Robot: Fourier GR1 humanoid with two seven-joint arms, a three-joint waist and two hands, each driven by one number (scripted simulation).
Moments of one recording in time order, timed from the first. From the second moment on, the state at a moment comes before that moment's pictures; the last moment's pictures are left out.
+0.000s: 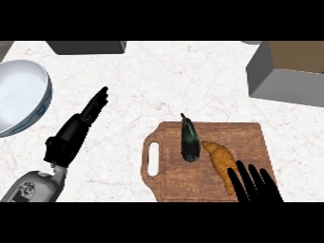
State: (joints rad) left arm -0.20 0.38 -0.36 -1.54 0.15 0.12 0.04; right arm 0.19 -0.60 0.84 -2.20 1.18 0.04 0.81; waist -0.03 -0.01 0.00
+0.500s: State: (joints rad) left arm -0.23 0.32 -0.32 -1.52 0.10 0.06 0.05; right arm 0.09 -0.34 0.86 -2.11 1.22 0.22 0.92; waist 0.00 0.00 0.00
